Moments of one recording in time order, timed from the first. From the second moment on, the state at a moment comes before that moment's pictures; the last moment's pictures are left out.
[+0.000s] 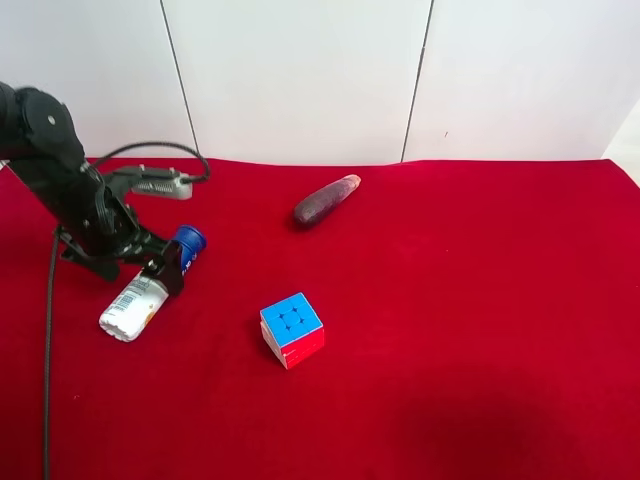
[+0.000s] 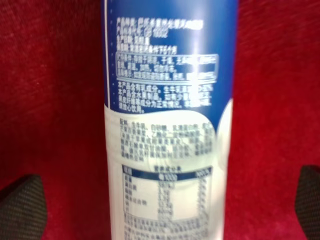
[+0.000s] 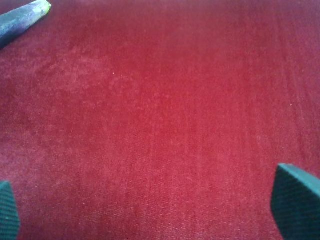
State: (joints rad) left arm -0.17 1.84 -1.02 -0.25 0.66 0.31; right arm 0.10 0.00 -0.48 -0.02 1.06 0.03
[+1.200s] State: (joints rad) left arm -0.17 0.75 -0.94 -0.13 1.21 0.12; right arm 0.10 0.00 -0.48 -0.02 1.06 0.03
